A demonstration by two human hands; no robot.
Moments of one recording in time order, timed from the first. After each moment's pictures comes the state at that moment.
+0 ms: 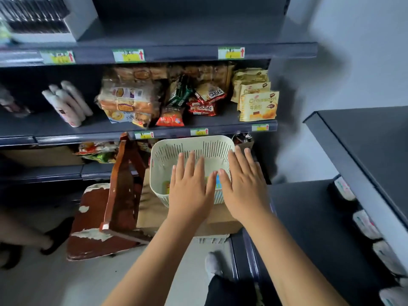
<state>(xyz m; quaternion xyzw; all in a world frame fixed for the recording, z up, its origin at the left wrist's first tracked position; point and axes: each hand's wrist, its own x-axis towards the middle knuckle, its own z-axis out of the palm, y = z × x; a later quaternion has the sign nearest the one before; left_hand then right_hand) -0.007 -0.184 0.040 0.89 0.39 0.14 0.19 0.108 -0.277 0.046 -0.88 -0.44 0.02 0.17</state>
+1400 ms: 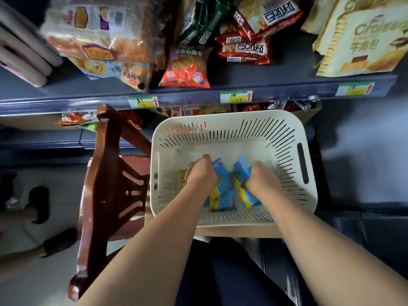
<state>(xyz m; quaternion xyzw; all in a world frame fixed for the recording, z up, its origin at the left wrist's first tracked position) 0.105 0.035 -0.228 0.77 0.53 -0.17 0.30 0.235 -0.083 -0.250 -0.90 -0.24 0.36 0.03</state>
